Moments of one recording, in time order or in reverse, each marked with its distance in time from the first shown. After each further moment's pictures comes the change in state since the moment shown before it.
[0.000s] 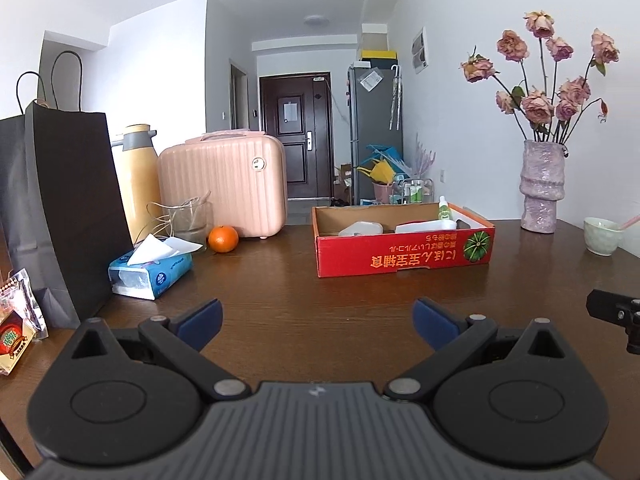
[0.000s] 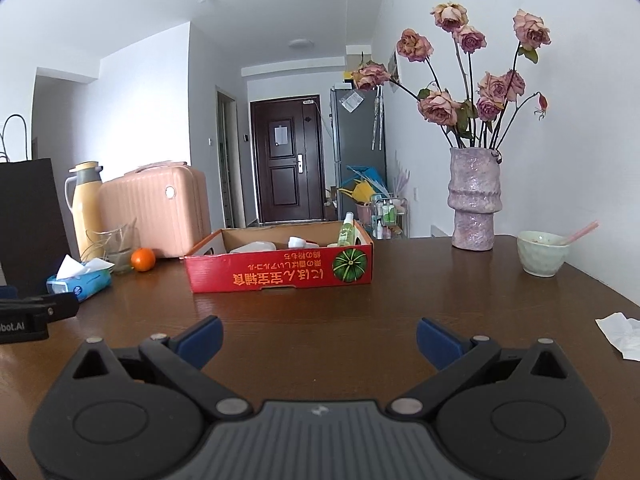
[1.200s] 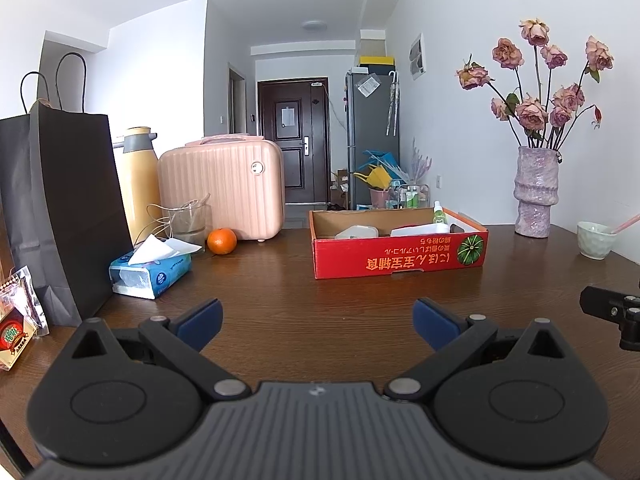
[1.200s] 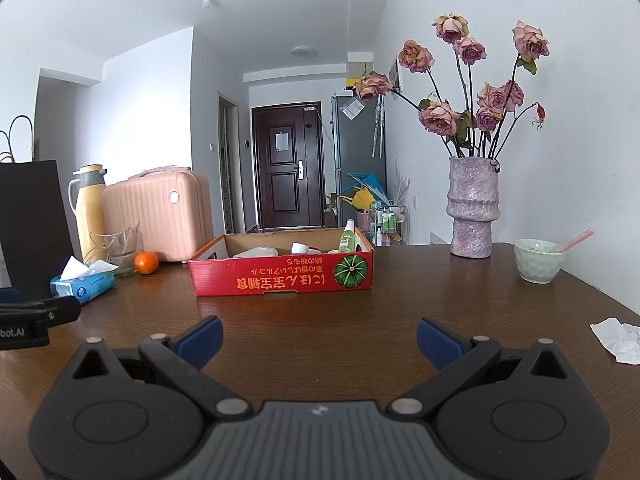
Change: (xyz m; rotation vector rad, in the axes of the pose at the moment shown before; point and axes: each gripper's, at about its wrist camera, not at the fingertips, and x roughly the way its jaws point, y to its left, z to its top) left arm -0.009 0.001 -0.003 -0.006 -0.015 -0.009; right arm -0.009 0.005 0.000 -0.008 -0.016 -0.005
